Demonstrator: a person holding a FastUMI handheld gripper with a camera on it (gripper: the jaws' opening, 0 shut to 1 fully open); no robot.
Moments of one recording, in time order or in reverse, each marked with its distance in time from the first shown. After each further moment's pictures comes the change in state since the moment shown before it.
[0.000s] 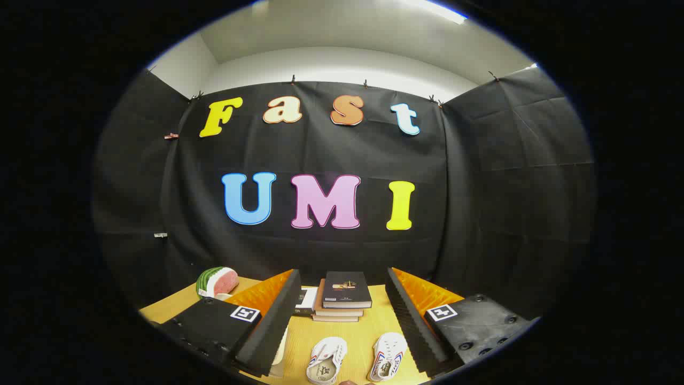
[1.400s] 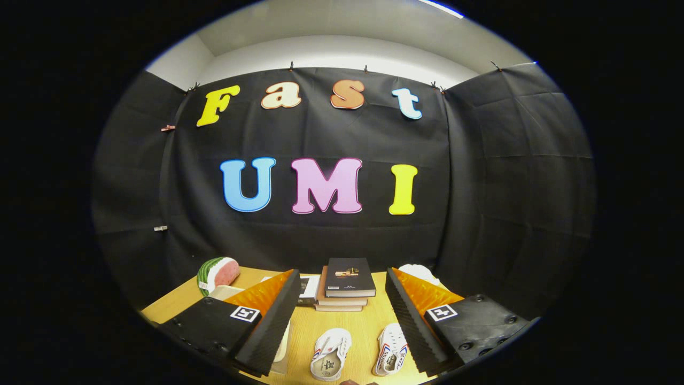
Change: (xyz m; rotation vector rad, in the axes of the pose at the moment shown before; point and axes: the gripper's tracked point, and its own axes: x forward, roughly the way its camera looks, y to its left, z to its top) arm 0.014 0.010 -0.032 0.021 0.122 0.010
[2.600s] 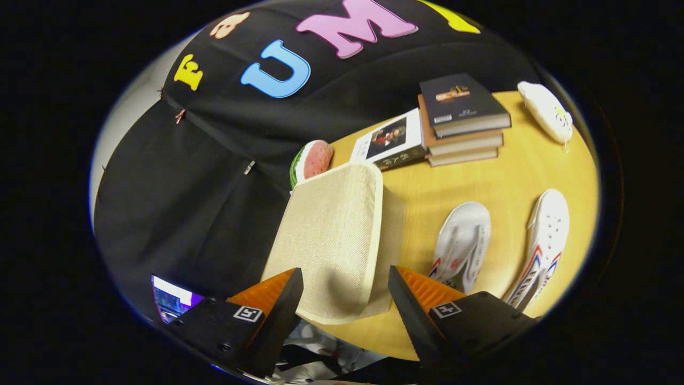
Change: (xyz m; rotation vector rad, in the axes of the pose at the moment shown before) arm 0.028 0.116 -0.204 0.553 0.973 0.649
